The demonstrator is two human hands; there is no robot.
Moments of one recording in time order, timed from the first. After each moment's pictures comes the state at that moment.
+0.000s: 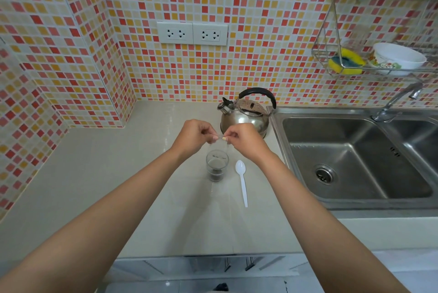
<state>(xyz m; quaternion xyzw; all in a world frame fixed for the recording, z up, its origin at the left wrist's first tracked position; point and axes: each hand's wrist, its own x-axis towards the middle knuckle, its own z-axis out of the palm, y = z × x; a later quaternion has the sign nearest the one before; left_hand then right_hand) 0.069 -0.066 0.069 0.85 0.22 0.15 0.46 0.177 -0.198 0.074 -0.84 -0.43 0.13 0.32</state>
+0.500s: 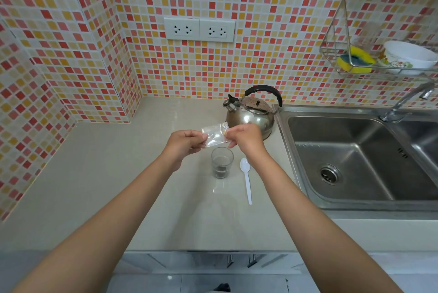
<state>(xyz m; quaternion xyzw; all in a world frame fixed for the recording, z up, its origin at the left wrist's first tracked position) 0.031 -0.055 0.047 0.62 0.34 0.15 0.69 0.155 -0.185 0.072 -0.78 -0.18 0.25 0.54</state>
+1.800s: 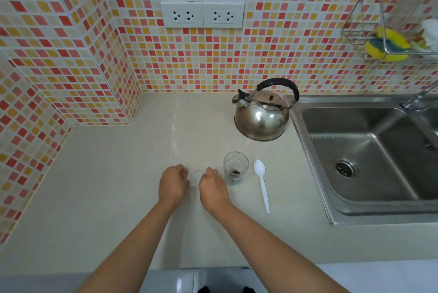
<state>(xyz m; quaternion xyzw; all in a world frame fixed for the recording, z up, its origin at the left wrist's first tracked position) -0.003 -0.024 -0.064 0.80 0.47 0.08 0.36 0.068 -0.122 -0.063 -0.87 -0.46 0.15 0.07</state>
